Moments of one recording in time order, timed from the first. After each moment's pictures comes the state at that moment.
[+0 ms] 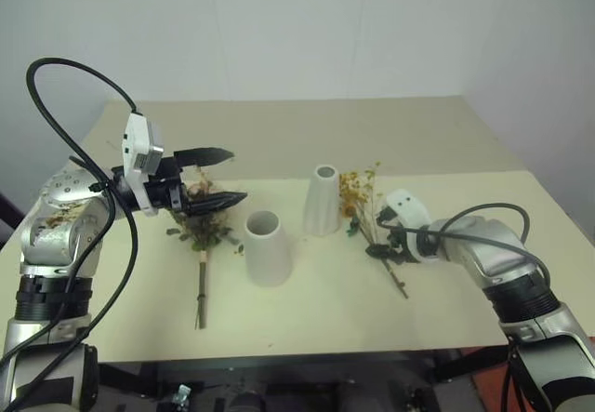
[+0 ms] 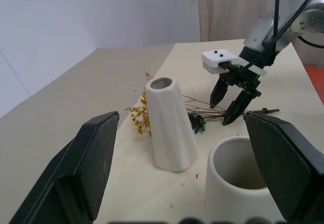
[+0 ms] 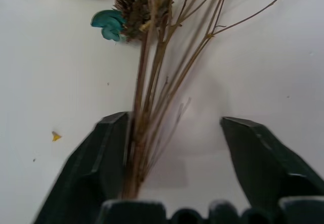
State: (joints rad) left arm -0.65 0.78 0.15 0.06 -0.57 0.35 -1.23; right arm -0.72 -0.65 0.28 0.02 0.28 1.13 0.58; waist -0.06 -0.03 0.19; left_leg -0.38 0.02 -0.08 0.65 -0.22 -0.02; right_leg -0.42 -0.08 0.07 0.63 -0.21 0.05
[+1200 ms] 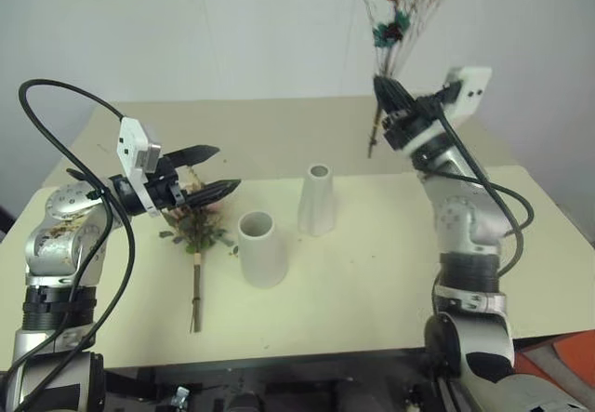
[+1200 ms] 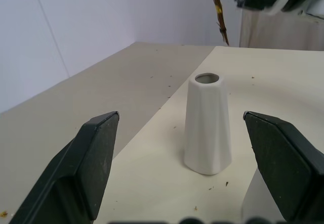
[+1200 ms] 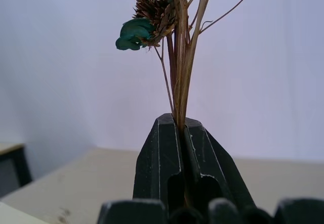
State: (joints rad) left arm -0.60 0.74 0.20 0.05 -0.55 0.40 -1.06; right arm -0.91 -0.18 -0.25 0.12 0.41 0.29 0.49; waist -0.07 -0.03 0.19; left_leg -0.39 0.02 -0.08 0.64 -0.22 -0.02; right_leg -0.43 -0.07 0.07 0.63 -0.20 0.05
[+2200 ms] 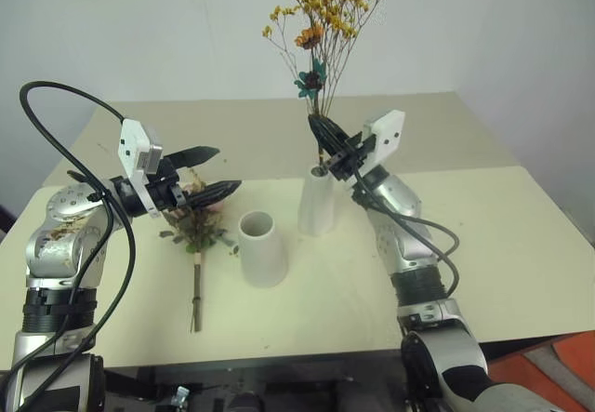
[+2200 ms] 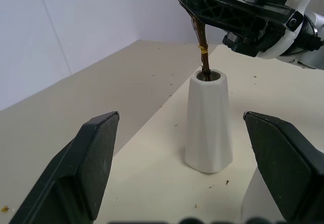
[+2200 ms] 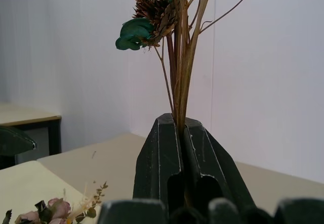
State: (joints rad) left arm -0.59 0.74 0.20 0.04 -0.55 0.40 -1.04; right arm -0.82 -0.06 -0.04 0.33 0.27 -0.10 0.54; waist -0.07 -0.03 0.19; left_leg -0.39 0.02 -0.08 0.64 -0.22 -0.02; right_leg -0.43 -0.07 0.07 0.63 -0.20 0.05
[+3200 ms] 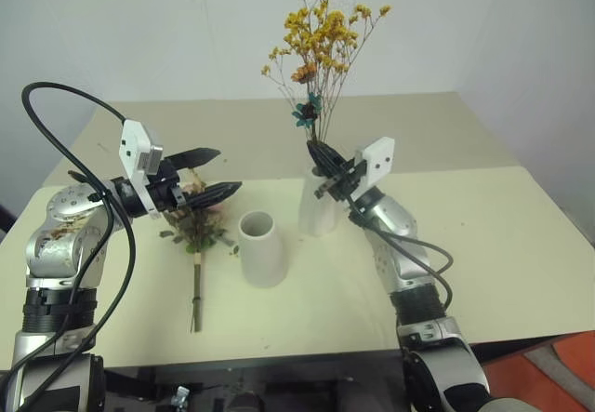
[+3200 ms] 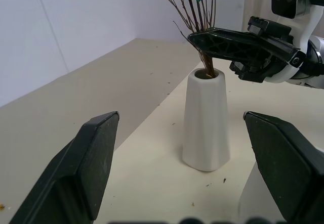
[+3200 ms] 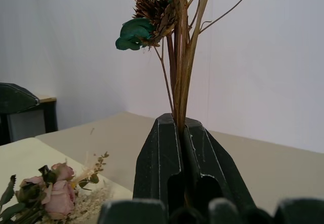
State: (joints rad) left arm -0.59 0.74 0.20 0.04 -0.55 0.41 -1.05; right arm -0.72 -0.06 0.00 0.29 0.24 -0.11 0.49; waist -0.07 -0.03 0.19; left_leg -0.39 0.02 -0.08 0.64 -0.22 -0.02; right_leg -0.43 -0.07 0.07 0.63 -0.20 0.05
